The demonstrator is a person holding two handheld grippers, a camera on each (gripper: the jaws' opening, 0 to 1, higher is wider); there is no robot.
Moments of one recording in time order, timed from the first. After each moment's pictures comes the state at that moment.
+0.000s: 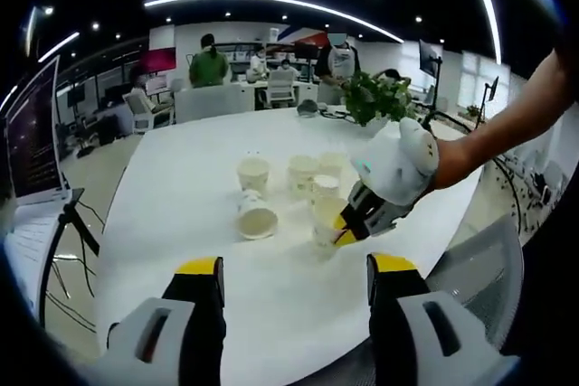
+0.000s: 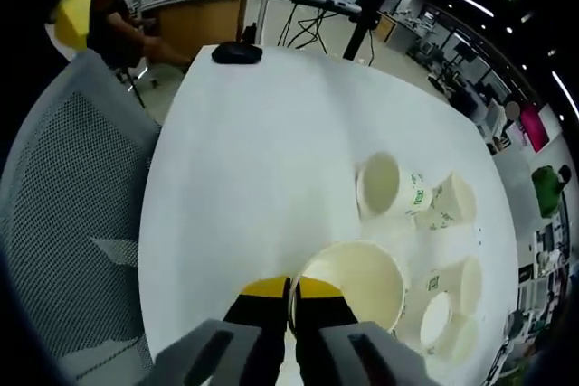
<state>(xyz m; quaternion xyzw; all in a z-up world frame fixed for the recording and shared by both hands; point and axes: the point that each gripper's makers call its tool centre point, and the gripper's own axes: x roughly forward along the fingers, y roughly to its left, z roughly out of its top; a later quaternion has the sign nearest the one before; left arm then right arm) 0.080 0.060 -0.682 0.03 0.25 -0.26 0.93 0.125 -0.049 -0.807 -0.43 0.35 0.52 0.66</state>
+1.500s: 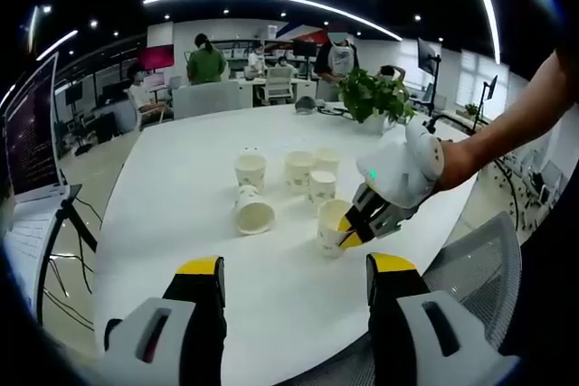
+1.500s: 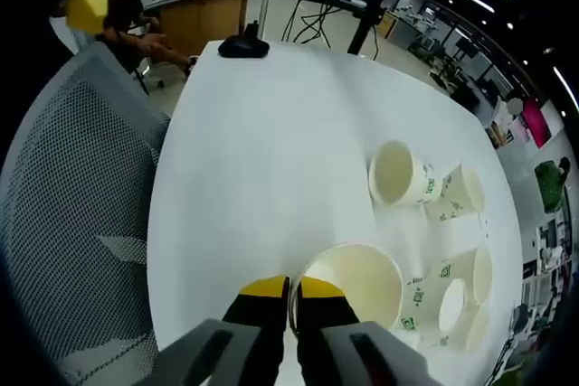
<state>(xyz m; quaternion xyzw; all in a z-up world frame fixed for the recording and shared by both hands) 0.075 0.059 -0.687 0.03 0.26 -0.27 0.93 0.114 -0.055 -0.820 -0.42 0.36 0.52 0.65</state>
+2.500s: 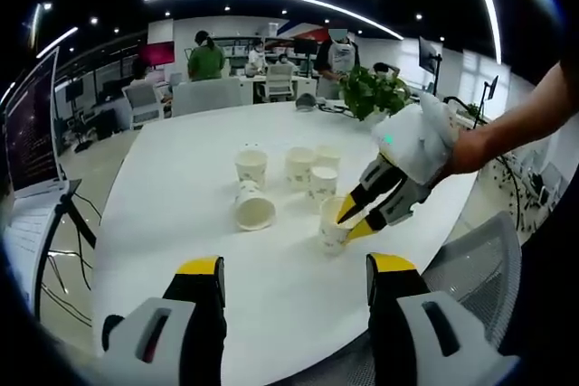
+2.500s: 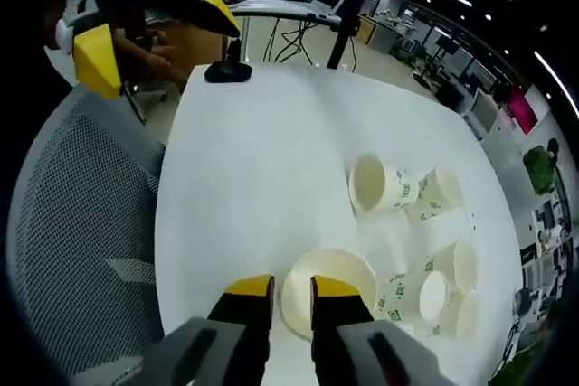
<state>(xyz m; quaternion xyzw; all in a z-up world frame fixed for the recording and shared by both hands) 0.074 0.063 -0.693 0.02 0.27 -0.26 0.93 0.117 -0.053 -0.791 -0.38 0.35 0.50 0.69</state>
